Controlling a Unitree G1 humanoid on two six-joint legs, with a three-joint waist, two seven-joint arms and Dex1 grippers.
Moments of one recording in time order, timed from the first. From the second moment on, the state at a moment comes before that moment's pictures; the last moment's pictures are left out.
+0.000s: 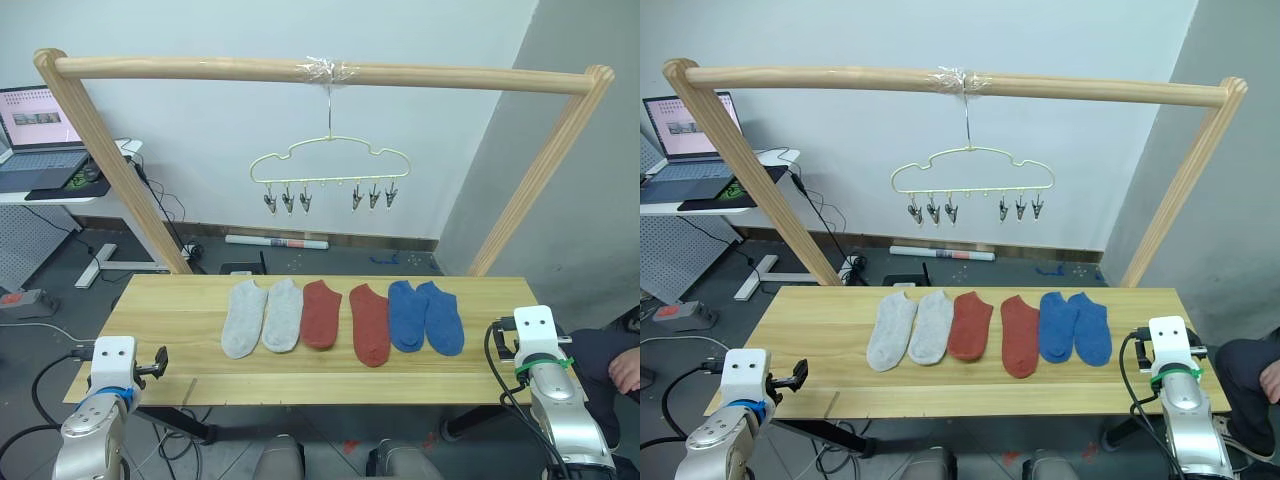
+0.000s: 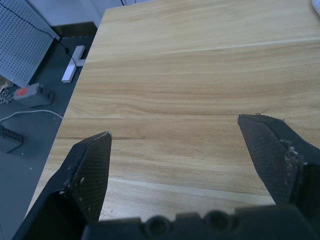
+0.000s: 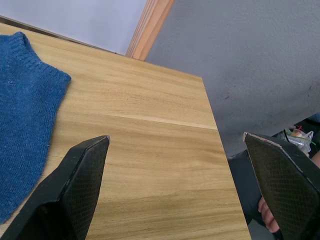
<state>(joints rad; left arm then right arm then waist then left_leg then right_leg) 0.12 0.47 0.41 0.30 -0.19 0.22 -0.23 0.09 -0.34 -0.17 0.01 -0.10 0.33 0.00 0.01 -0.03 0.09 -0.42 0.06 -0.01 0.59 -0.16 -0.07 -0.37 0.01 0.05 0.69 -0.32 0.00</state>
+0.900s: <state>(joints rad) -0.08 0.42 0.31 -0.35 -0.39 0.50 -0.22 -0.13 -0.40 -0.05 -0.11 0.11 0.27 0.47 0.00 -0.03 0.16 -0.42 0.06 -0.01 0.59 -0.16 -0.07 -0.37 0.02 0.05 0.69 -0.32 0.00</state>
